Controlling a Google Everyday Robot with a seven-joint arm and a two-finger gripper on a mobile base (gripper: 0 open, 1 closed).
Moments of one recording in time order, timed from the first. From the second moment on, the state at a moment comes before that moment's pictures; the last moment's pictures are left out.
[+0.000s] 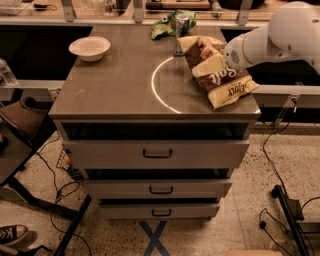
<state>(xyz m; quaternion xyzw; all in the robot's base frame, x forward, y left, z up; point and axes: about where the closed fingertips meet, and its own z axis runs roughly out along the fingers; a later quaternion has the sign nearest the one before) 0.736 -0.180 0.895 -0.31 0.84 0.11 0.44</state>
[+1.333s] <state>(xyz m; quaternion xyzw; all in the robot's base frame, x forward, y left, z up) 0.738 -0.172 0.887 -0.31 0.84 0.11 0.43</state>
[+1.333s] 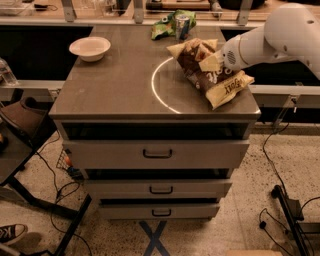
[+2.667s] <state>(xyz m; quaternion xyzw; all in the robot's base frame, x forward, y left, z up) 0.704 -0.097 1.040 -0.36 0.79 0.11 0.48</state>
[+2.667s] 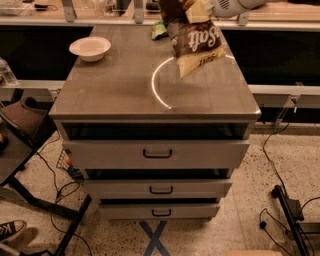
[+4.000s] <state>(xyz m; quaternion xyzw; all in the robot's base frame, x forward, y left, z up) 0.715 0.067 1.005 -0.42 0.75 0.15 0.48</state>
